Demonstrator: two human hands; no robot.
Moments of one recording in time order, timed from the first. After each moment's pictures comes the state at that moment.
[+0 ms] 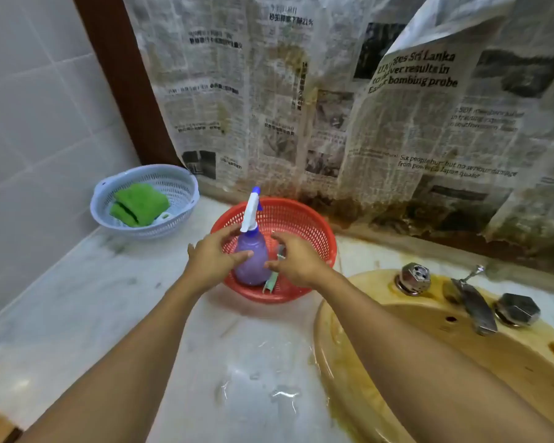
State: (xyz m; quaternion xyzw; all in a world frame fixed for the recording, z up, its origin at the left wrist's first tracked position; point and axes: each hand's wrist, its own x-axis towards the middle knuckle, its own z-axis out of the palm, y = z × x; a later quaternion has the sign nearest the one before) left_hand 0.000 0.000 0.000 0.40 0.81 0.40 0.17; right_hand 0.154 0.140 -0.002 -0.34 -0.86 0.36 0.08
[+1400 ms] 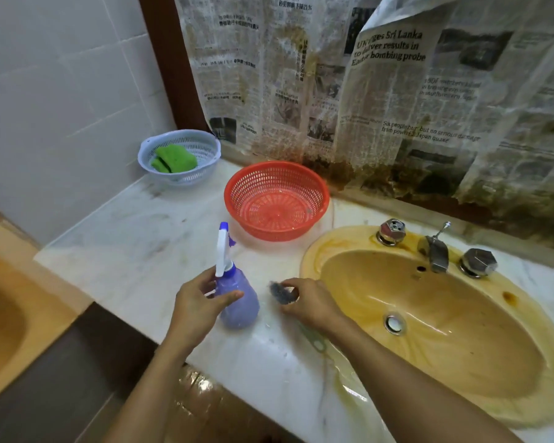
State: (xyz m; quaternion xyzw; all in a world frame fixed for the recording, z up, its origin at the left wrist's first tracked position) left_hand 0.203 -0.188 0.001 0.22 0.77 0.56 0.21; right_hand 0.341 0.002 -0.020 -0.31 -0.88 0.37 -0.02
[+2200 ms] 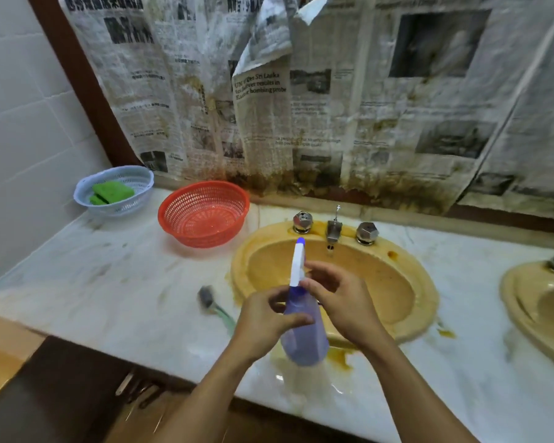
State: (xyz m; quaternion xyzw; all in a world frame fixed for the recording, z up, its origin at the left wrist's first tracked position) left_hand 0.438 -0.111 0.059 0.41 0.70 0.47 0.34; right_hand 0.578 -0.013 0.094 -0.36 -0.73 0.51 0.29
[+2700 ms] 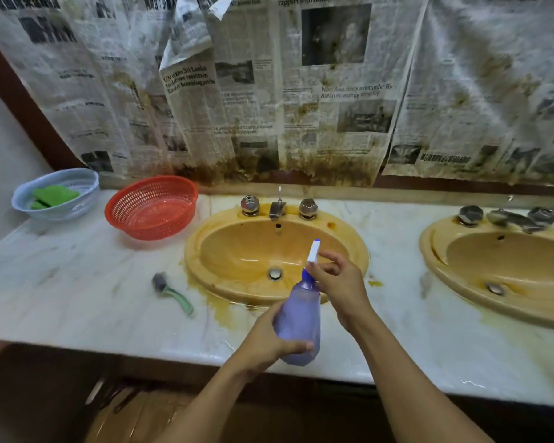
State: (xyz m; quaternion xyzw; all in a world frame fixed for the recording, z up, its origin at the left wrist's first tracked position) left_hand 0.562 -0.130 -0.001 0.43 0.67 0.39 0.45; right_hand 0.698 -0.007 0.051 -0.48 -0.53 0.60 0.36
